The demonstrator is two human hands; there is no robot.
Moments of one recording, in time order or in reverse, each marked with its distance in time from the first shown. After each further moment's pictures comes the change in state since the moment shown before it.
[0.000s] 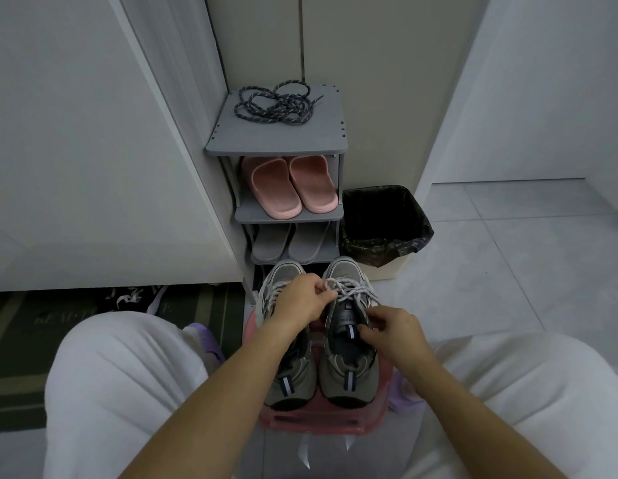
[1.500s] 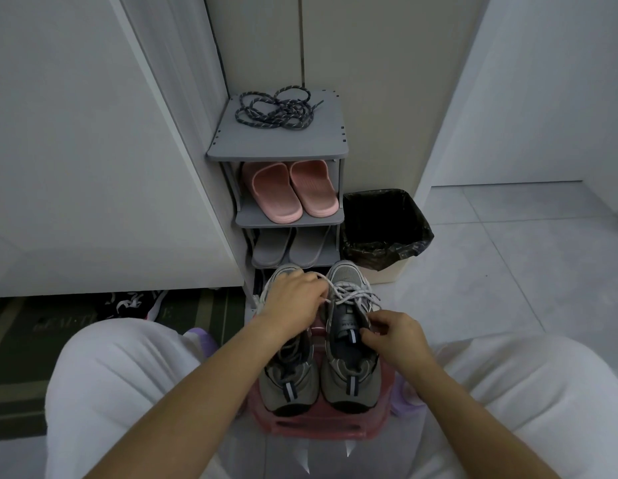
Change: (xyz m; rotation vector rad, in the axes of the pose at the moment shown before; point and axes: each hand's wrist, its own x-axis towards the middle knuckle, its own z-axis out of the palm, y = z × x) left_hand -0.008 -0.007 -0.025 0.662 0.090 0.490; right_hand 0.002 0.004 0.004 0.061 0.020 0.028
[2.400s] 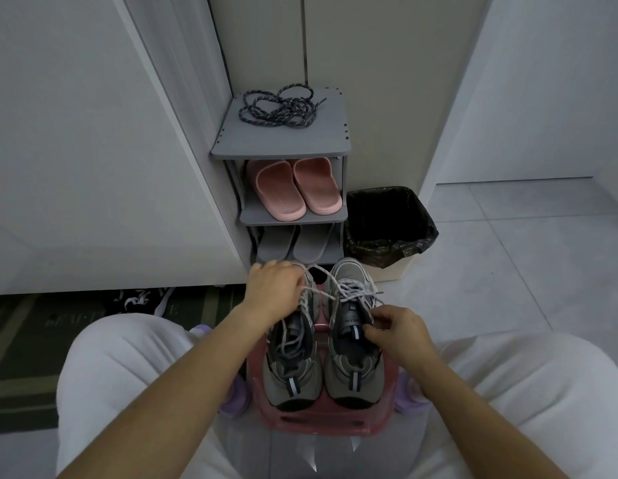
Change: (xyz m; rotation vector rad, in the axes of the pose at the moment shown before) left_hand -0.004 -0.026 -0.013 0.055 -0.057 -0.218; right_hand 0.001 -0.002 -0.003 -0.006 -0.013 -0.006
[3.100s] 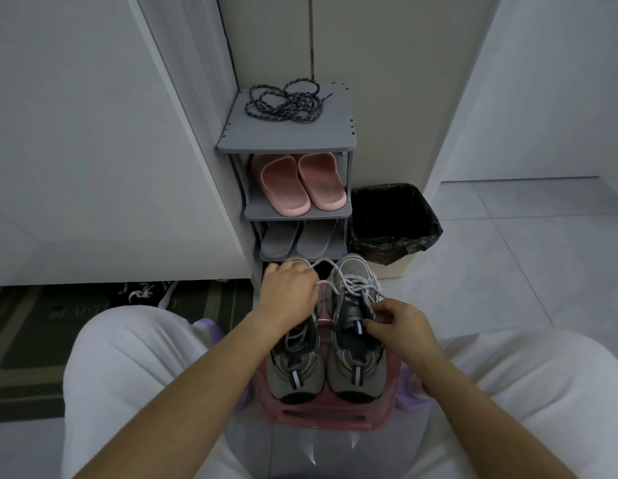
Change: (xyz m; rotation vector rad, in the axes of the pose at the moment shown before) left_hand -0.011 0.016 0.011 0.021 0.066 0.049; right_hand 0.003 0.003 0.003 -0.056 0.015 0.016
